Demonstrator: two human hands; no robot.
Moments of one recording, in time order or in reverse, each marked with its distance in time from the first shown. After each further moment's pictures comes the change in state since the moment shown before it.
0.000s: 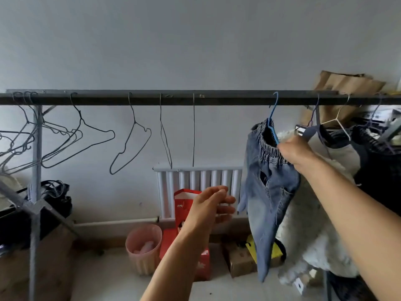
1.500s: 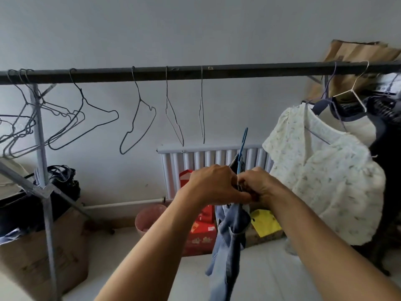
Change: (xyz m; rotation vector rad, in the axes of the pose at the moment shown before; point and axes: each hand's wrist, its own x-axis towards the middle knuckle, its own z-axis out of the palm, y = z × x) left_hand 0.009 0.037 -0.022 1.598 -0.236 0.280; right_hand -0.115 0.008 0.105 0.306 -0.478 0.269
